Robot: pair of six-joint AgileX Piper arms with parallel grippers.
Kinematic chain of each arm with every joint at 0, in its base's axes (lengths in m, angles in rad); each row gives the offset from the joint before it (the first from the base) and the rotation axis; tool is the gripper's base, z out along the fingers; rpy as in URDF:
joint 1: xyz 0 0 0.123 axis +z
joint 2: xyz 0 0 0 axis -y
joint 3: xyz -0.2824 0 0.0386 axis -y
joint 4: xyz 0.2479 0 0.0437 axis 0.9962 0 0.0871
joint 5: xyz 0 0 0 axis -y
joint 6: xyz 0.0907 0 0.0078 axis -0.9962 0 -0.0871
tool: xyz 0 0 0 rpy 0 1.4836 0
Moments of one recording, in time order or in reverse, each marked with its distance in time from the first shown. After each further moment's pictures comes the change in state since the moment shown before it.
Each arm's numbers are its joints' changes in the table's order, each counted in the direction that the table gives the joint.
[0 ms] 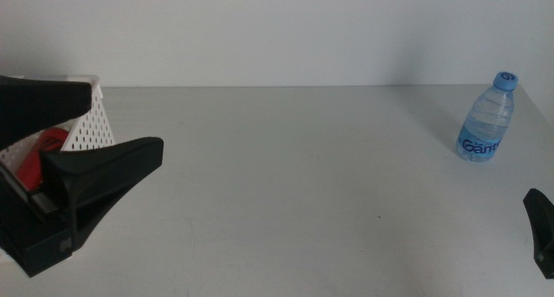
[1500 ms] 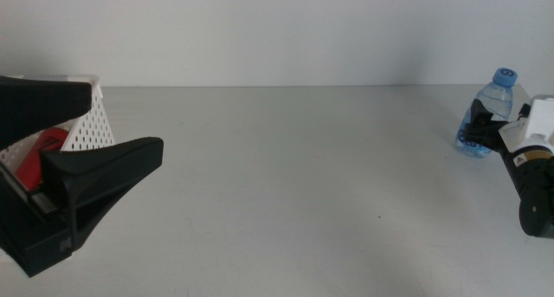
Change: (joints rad) left arm 0.000 0.000 0.000 0.000 0.000 0.000; right arm 0.000 -1.125 0.777 0.273 0.322 0.150
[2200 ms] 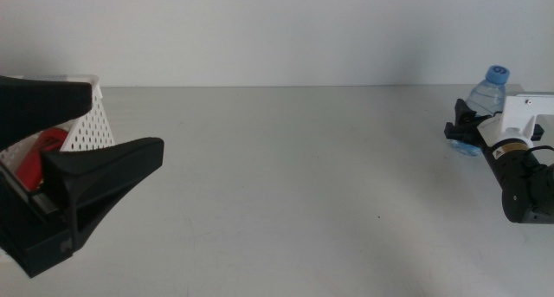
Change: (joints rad) left arm 0.000 0.000 0.000 0.000 0.000 0.000; right arm -0.001 -0.148 0.180 -0.077 -0.055 0.007
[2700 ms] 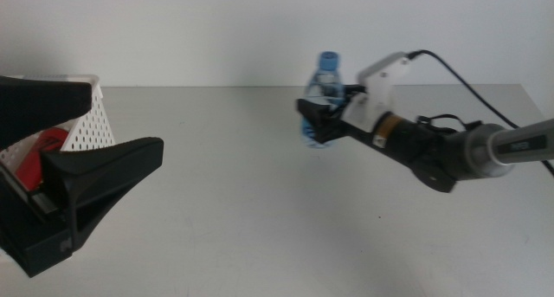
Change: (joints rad) left arm 0.000 0.000 0.000 0.000 0.000 0.000; right arm 0.300 0.002 0.271 -0.617 -0.155 -0.376
